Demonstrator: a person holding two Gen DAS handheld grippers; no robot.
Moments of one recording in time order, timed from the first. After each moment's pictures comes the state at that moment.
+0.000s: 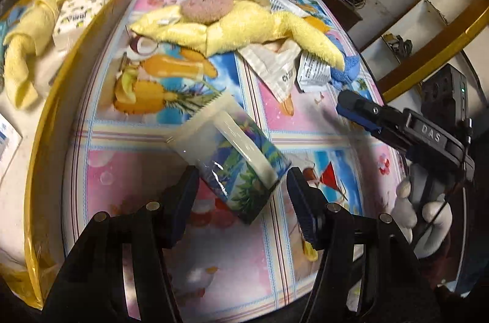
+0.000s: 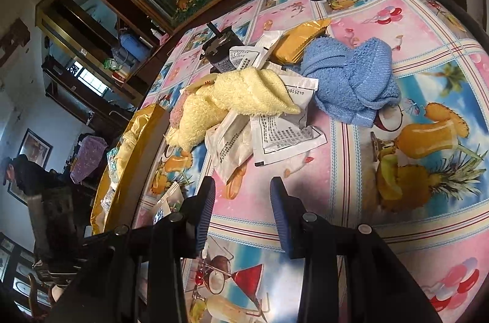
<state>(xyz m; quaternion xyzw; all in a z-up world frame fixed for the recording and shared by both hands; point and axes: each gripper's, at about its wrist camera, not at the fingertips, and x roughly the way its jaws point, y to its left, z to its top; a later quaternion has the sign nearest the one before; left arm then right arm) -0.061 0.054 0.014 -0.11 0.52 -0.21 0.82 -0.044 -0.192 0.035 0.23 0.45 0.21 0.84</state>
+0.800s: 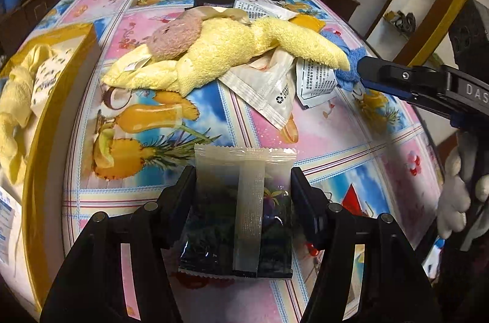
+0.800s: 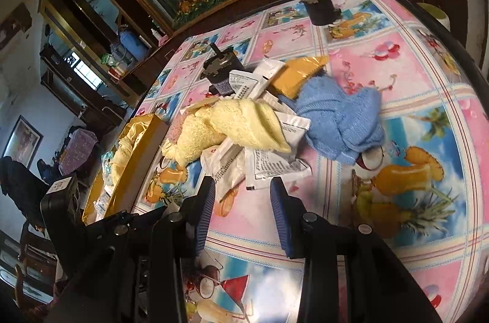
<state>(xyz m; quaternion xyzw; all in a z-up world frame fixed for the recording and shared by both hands) -0.052 0.029 0.015 -0.02 0.48 -0.22 0.85 -0.033 -0.195 0.065 0.17 0.43 0.20 0.86</state>
